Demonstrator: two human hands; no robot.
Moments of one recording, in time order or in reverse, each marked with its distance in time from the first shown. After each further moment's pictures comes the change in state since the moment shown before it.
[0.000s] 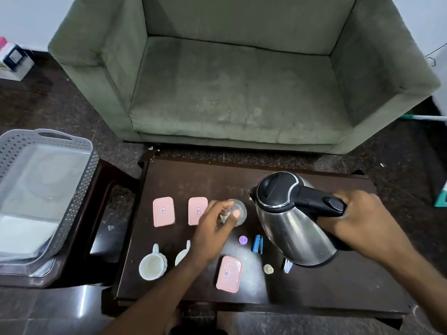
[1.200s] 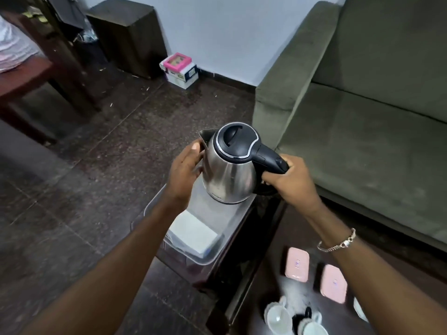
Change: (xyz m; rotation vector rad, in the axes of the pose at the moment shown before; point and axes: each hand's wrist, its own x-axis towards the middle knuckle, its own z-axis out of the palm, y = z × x) left_hand 0.023 0.022 -0.473 -0.446 0.554 0.011; right_hand 0.148 -0.434 0.242 0.711 -0.272 -0.540
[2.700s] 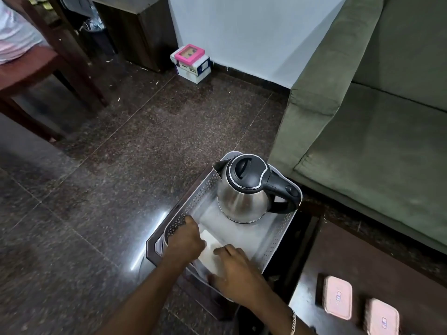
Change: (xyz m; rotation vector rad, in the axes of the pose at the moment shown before) left_hand -0.011 -0.128 -0.119 1.337 -0.114 -0.679; right_hand -0.076 0.100 0.210 -0.670 -0.602 0.068
